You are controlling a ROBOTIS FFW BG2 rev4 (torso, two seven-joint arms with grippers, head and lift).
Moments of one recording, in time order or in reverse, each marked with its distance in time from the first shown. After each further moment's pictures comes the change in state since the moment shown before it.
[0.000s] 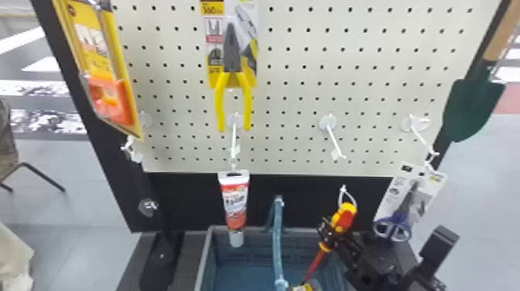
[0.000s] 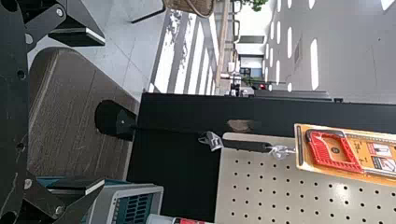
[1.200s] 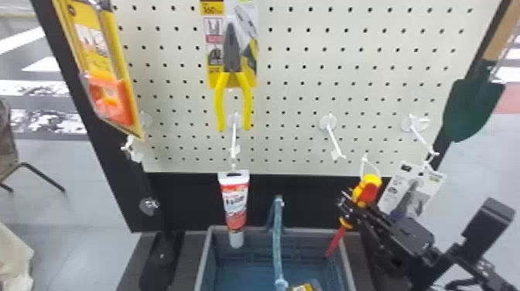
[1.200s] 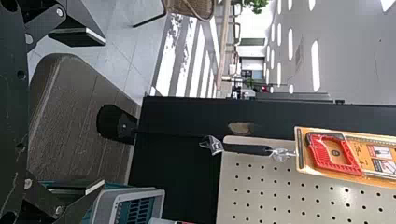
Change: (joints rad) left arm 0.026 -0.004 0.008 -0.018 -0.007 0.007 0.010; right arm 0.053 -0.013 -0.085 -0.272 0.100 0.080 0.032
